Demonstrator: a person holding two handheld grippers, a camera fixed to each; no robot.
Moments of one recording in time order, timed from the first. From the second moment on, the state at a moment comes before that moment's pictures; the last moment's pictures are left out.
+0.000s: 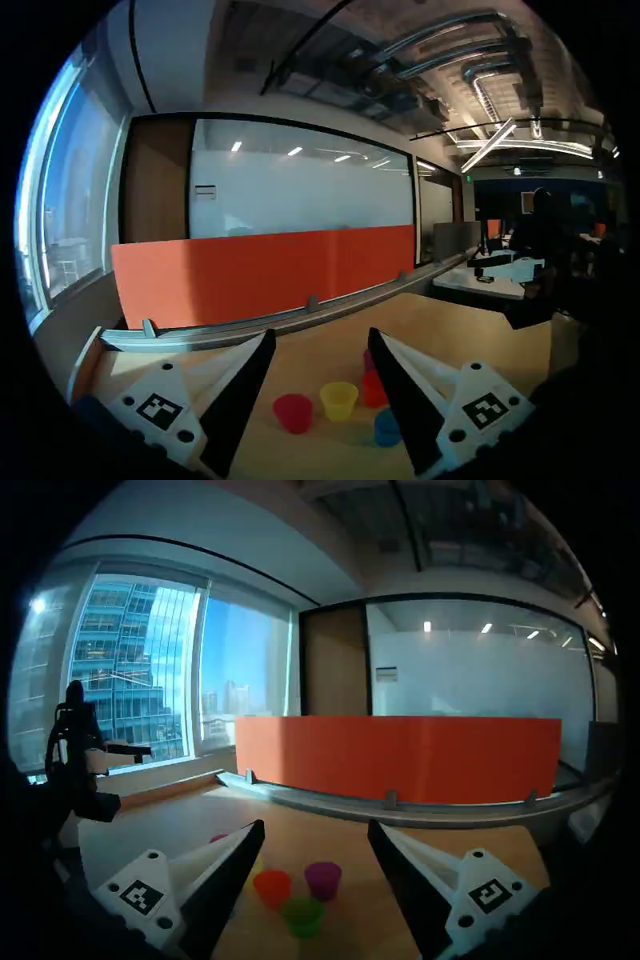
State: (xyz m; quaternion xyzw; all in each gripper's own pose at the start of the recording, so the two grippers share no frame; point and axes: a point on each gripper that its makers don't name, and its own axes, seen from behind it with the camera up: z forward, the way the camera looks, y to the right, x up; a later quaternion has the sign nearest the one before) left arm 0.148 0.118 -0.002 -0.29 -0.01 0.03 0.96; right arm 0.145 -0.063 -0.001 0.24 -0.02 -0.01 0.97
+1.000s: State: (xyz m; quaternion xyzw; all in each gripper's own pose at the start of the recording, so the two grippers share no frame) left arm 0.099 0.161 -0.016 -0.39 -0.07 0.04 0.92; right arm 0.086 -0.081 -0.011 0.30 -0.11 -0.10 0.94
